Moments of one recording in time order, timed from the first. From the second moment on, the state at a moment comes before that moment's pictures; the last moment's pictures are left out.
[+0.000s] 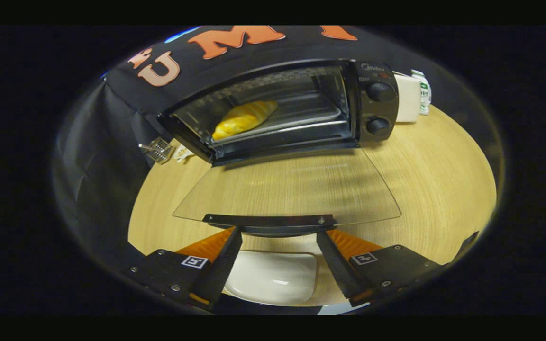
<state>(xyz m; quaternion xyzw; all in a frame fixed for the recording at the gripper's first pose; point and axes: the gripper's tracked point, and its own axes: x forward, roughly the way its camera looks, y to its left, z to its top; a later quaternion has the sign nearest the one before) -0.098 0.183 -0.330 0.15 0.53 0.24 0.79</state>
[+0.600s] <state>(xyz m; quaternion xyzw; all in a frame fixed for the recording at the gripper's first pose) 0.033 0.203 -0.248 0.18 0.42 0.23 0.86</state>
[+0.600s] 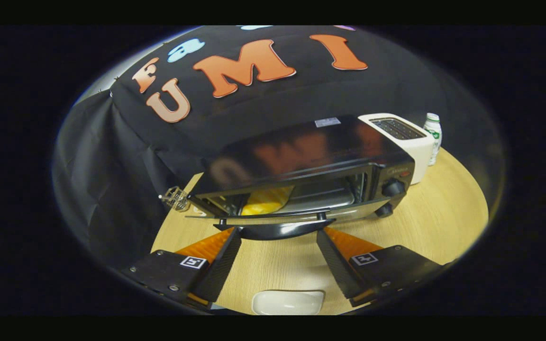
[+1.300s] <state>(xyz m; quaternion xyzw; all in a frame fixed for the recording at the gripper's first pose) 0.052 0.169 -0.140 0.11 0.28 0.21 0.93</state>
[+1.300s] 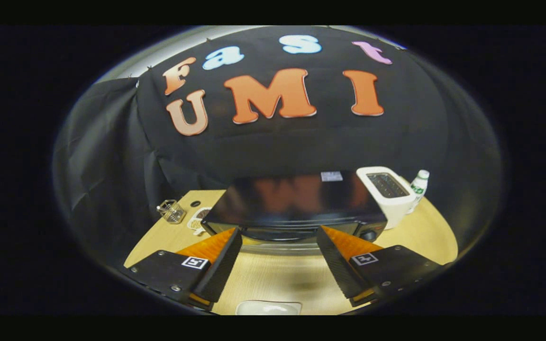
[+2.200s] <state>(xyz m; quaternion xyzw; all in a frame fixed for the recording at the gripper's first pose) 0.061 0.083 0.076 0.09 0.02 0.15 0.98</state>
